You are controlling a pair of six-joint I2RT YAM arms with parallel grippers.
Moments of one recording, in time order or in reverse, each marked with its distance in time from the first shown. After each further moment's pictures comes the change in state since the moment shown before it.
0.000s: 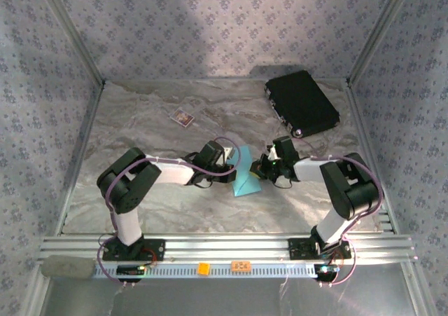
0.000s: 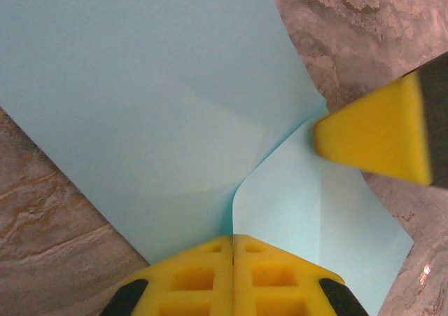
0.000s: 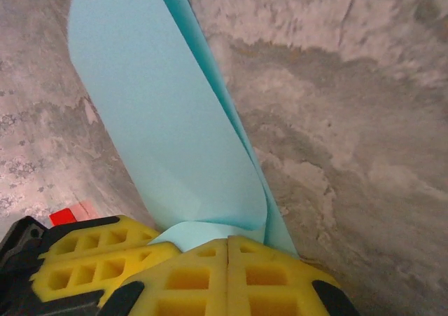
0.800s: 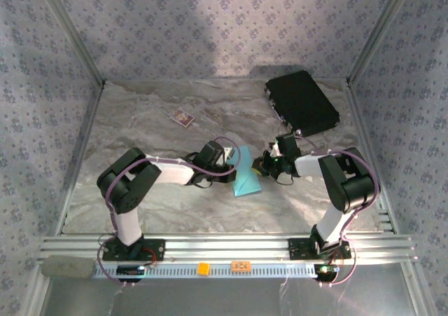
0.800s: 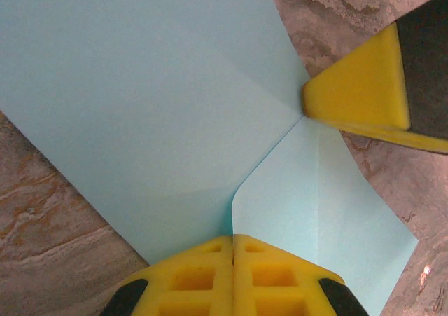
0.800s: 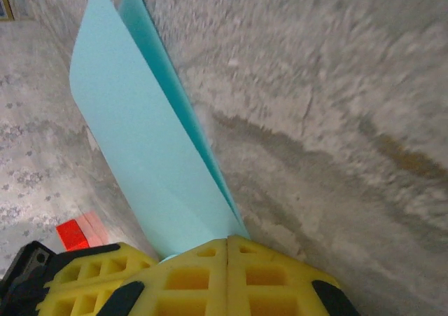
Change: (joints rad) left arm 0.000 0.000 0.000 0.000 0.000 0.000; right arm -0.058 0.072 0.030 0.024 -0.027 -0.027
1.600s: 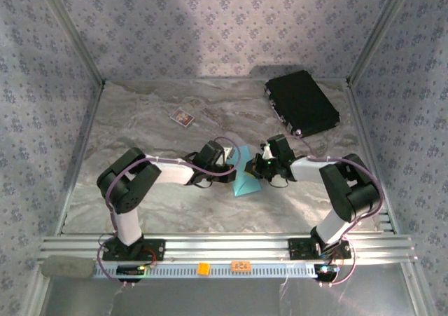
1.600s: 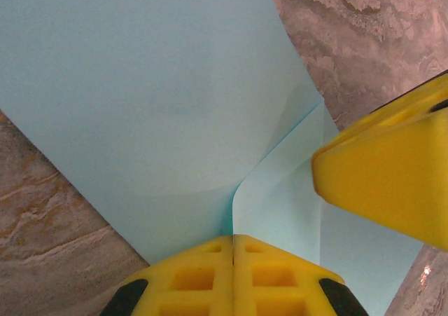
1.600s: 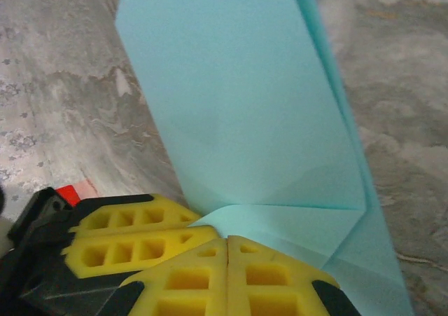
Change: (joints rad) left arm 0.002 0.000 0.000 -0.001 0.000 0.000; right arm 0.123 -0.069 -0.010 -0.022 0.027 0.002
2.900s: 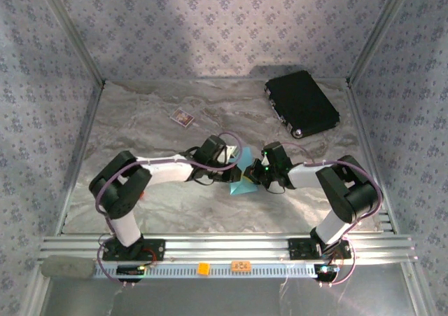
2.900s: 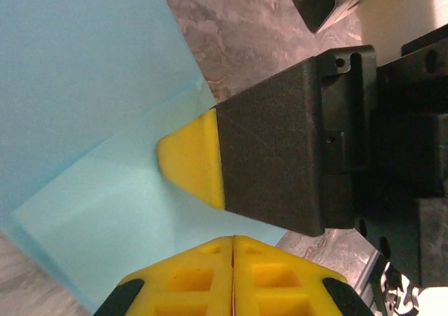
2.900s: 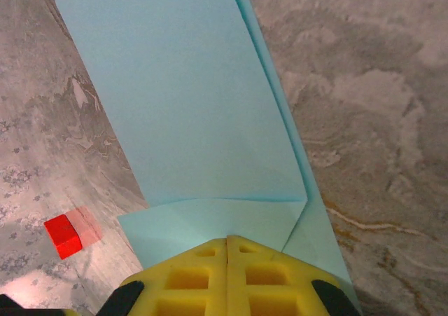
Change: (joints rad) left arm -0.014 -0.054 0.090 -0.159 0.189 -0.066; right arm 0.067 -0.006 -0.077 0.104 0.113 0.177
